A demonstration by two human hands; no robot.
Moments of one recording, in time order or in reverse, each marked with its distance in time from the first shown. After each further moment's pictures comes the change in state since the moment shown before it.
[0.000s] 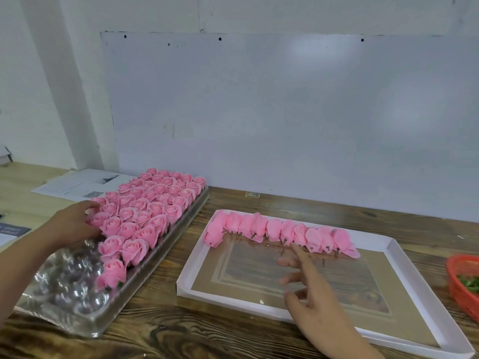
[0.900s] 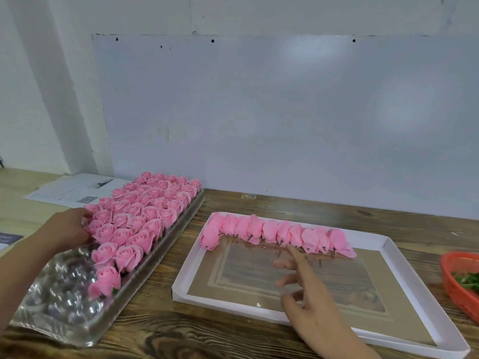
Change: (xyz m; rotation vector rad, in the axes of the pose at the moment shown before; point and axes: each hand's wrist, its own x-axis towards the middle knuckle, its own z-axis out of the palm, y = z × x) left_hand 0.010 0.003 0.003 0.174 -0.030 -0.014; right_hand 0.002 -0.003 0.001 -0.008 0.014 0.035
